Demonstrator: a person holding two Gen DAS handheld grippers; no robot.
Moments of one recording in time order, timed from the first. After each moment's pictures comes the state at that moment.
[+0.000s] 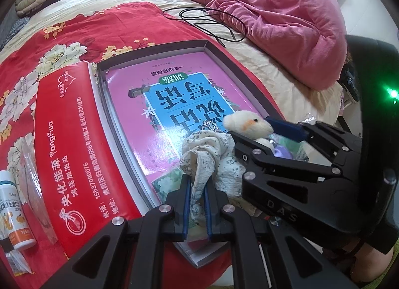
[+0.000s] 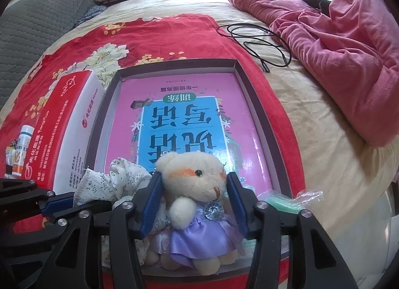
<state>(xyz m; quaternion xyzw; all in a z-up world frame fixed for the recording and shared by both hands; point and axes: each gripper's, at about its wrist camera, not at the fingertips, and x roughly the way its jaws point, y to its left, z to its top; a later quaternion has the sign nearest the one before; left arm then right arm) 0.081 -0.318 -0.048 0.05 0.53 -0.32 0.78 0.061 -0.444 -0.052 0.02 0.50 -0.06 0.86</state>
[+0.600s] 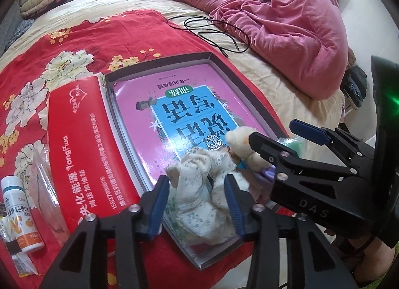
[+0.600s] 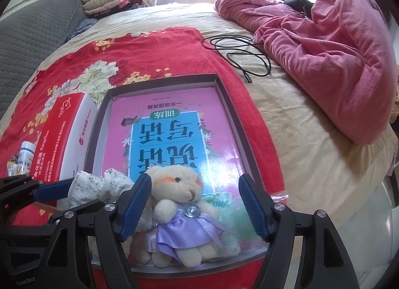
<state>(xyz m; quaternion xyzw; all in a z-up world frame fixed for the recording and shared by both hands) 0.087 -0.311 -0.031 0.04 0.52 -0.31 0.79 0.050 -0.461 -0.027 0.03 0.48 -0.09 0.87</state>
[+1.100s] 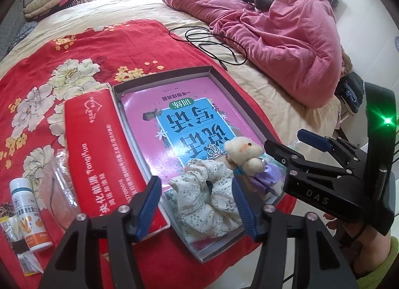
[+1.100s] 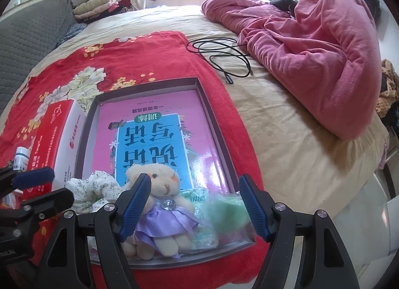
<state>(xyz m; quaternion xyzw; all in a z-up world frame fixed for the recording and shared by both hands) 0.084 -0.295 -0.008 0.03 0.50 -0.31 0.80 0.036 -0.473 -0.014 0.03 0.47 -0.12 0.87</state>
